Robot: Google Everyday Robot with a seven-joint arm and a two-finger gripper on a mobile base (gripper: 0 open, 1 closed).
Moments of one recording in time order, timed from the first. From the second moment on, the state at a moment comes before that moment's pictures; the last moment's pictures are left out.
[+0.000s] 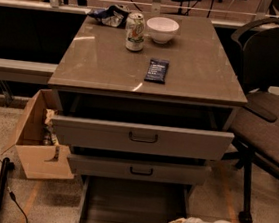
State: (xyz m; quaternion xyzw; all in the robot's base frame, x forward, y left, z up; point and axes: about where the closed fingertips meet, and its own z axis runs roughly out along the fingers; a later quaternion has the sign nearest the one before) arm 0.417 -0.174 0.357 -0.45 0.84 0.16 0.28
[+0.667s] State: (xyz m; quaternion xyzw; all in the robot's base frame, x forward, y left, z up) arm 0.393 -0.202 0.276 -0.37 0.86 0.18 0.29
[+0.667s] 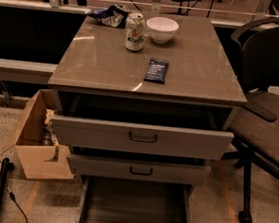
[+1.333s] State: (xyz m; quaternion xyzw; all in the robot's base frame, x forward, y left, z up) arm 0.381 -0.210 0.222 -0.30 0.87 0.21 0.33
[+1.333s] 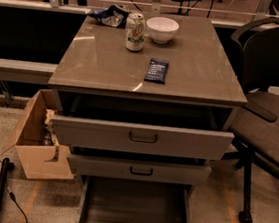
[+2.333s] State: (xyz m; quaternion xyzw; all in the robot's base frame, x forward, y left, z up) arm 0.401 -0.213 0.164 -0.20 0.88 0.23 0.37
